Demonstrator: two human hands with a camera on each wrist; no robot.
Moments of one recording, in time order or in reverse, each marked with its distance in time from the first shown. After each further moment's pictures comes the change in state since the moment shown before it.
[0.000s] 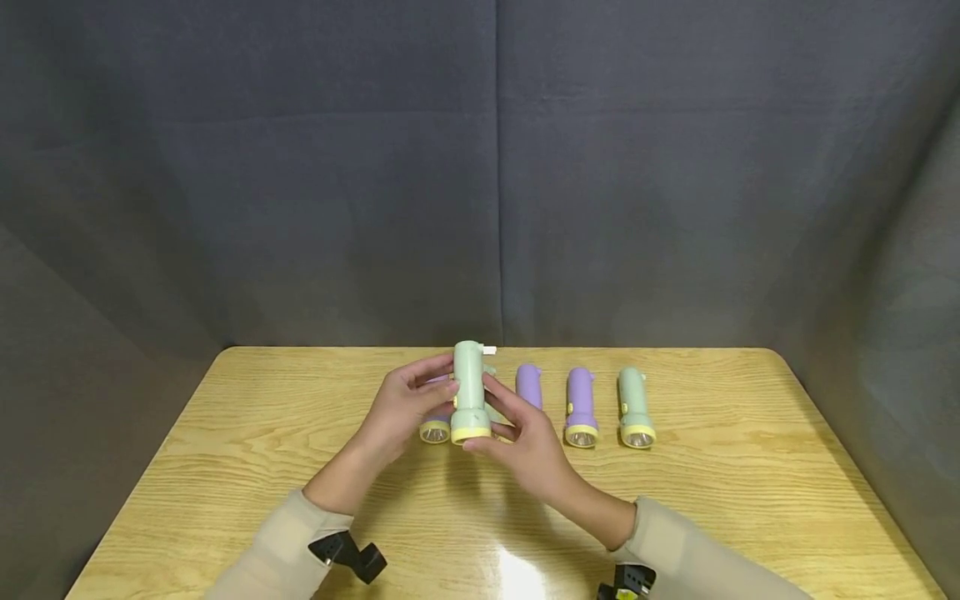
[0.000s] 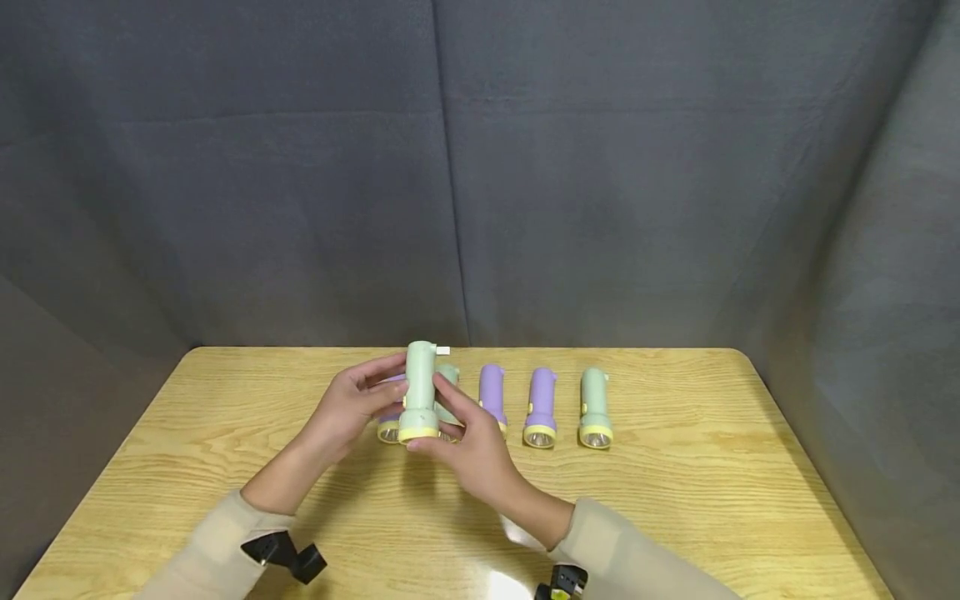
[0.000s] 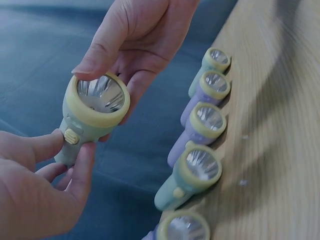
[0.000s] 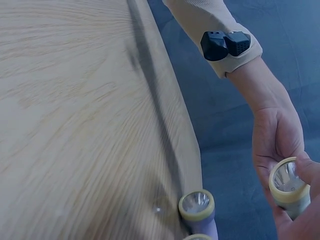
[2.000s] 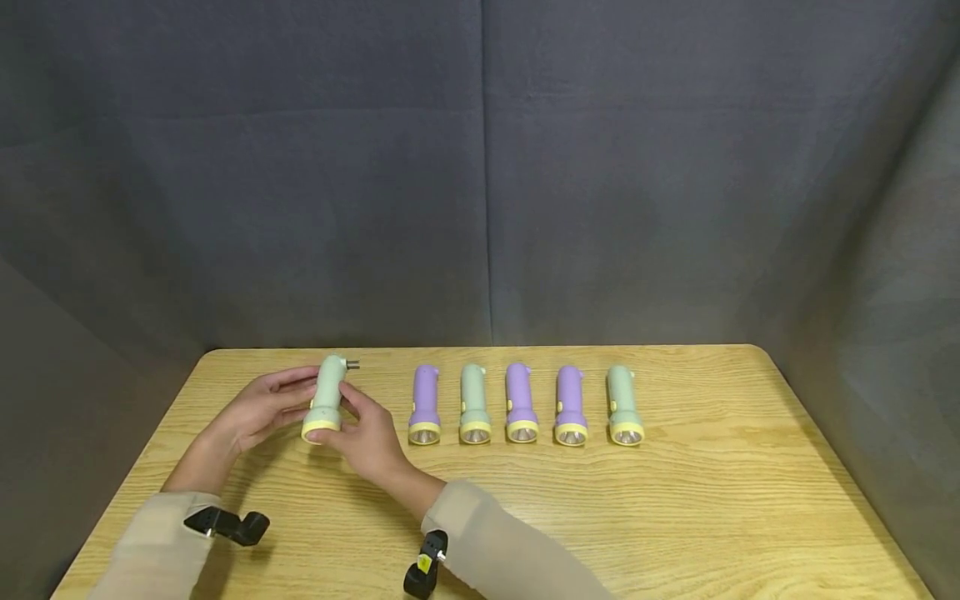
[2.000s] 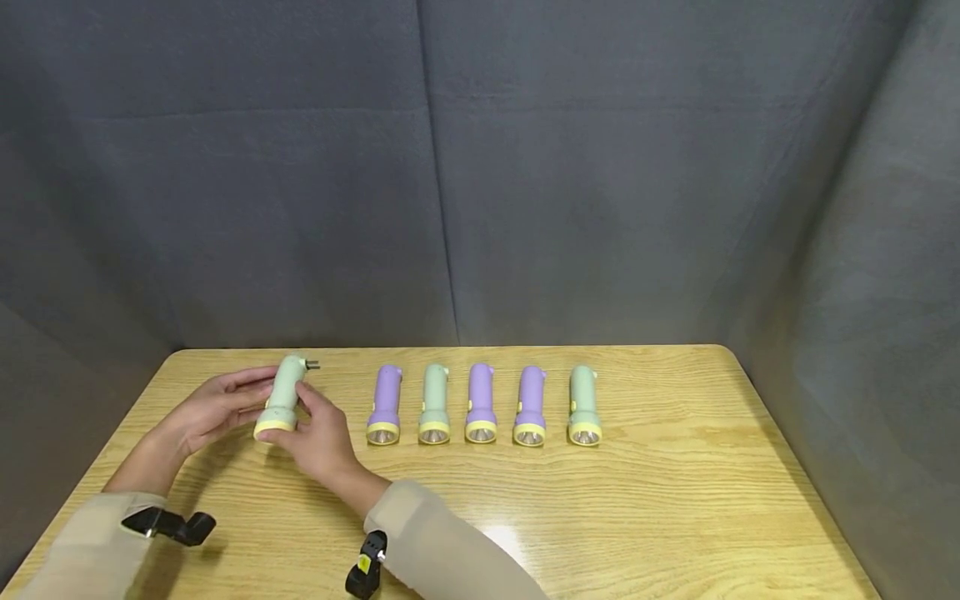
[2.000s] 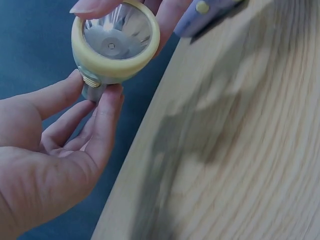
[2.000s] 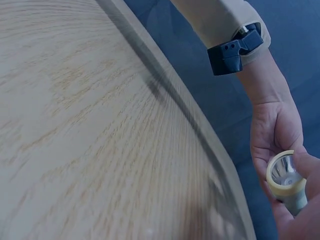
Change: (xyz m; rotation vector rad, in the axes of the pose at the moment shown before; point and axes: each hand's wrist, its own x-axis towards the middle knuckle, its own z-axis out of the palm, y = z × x) left_hand -0.007 -0.032 -0.193 0.134 -0.104 -0.115; right_hand 0.080 0.057 0.164 0.026 0.028 0.197
